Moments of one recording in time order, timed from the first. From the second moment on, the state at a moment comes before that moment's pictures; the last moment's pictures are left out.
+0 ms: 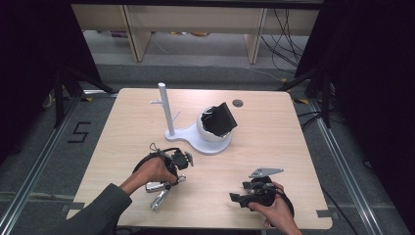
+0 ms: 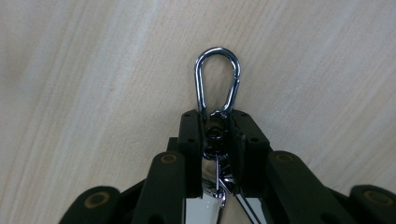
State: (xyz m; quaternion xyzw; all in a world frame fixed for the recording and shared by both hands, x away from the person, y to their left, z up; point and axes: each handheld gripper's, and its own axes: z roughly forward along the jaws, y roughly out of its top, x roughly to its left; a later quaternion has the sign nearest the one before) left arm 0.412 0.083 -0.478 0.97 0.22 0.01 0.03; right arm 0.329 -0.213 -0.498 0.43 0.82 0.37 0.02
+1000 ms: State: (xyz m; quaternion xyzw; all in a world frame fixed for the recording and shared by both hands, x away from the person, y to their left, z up) left arm 0.420 0.154 -0.404 0.95 0.28 0.05 0.11; right arm 0.331 -0.214 -0.500 0.43 0.82 0.38 0.02
